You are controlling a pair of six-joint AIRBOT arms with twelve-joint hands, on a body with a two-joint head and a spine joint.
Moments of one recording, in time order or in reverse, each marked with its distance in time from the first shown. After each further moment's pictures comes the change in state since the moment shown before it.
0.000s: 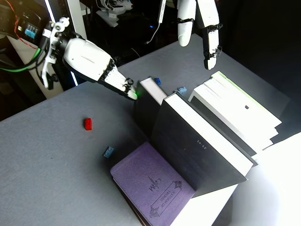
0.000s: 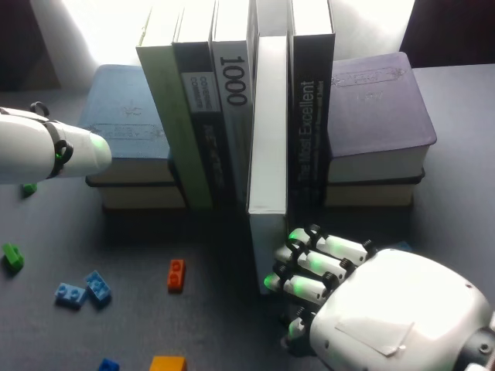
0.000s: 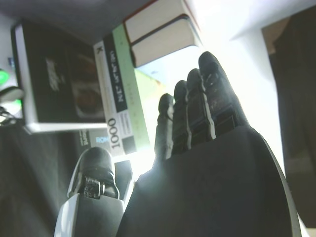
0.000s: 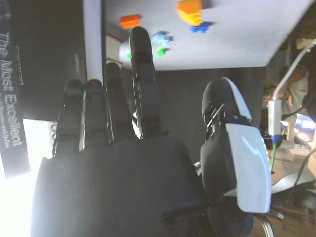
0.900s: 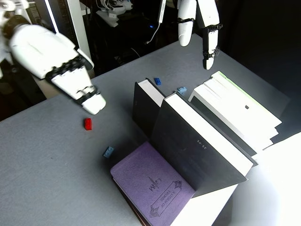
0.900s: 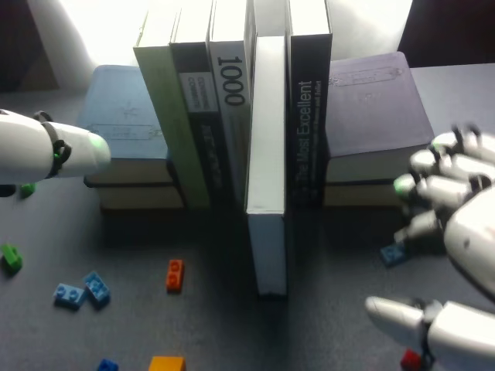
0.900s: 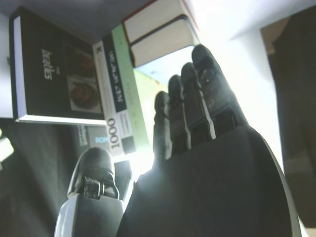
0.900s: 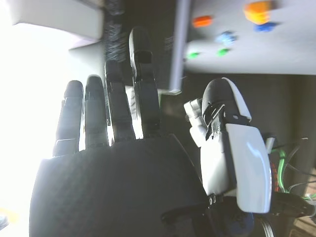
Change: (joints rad) left arm 0.000 0.005 -0.008 0.001 -0.007 0.000; right arm 0.081 0.356 -0.151 -0.022 0.114 -0.009
